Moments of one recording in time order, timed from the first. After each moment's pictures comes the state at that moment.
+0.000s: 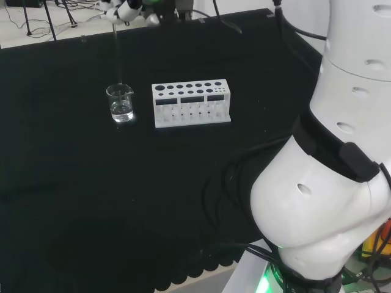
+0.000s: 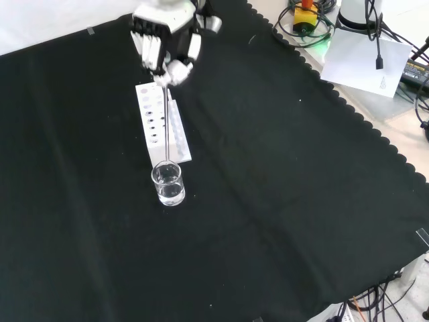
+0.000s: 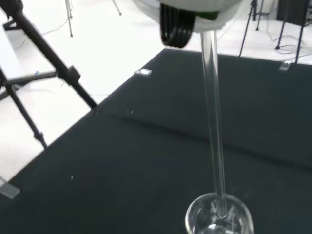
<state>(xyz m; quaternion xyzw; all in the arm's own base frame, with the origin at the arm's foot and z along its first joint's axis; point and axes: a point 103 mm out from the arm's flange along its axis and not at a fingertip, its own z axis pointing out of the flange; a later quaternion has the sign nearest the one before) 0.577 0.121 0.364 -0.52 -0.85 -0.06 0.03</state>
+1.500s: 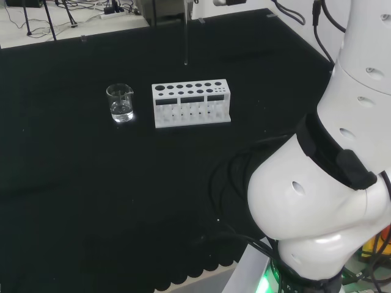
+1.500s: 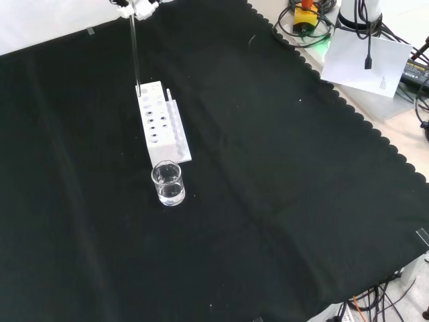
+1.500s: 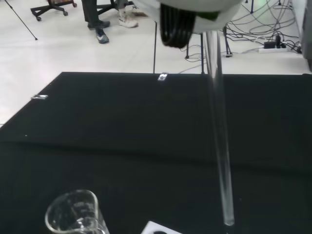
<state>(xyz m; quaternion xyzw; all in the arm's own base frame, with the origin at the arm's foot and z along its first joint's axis) 0.559 -0.042 0.387 -0.62 -0.78 -0.06 0.02</state>
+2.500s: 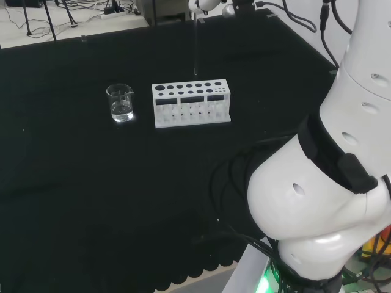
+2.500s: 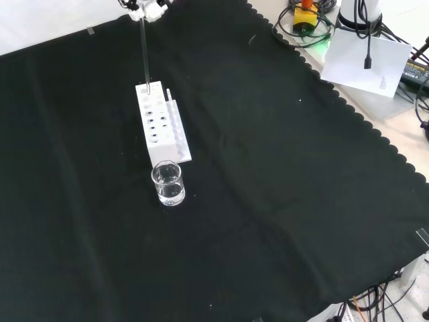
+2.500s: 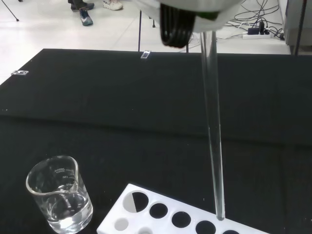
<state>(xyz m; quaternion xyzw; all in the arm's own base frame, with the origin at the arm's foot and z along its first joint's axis) 0.537 -0.053 0.370 -0.63 -0.78 -0.03 0.02</state>
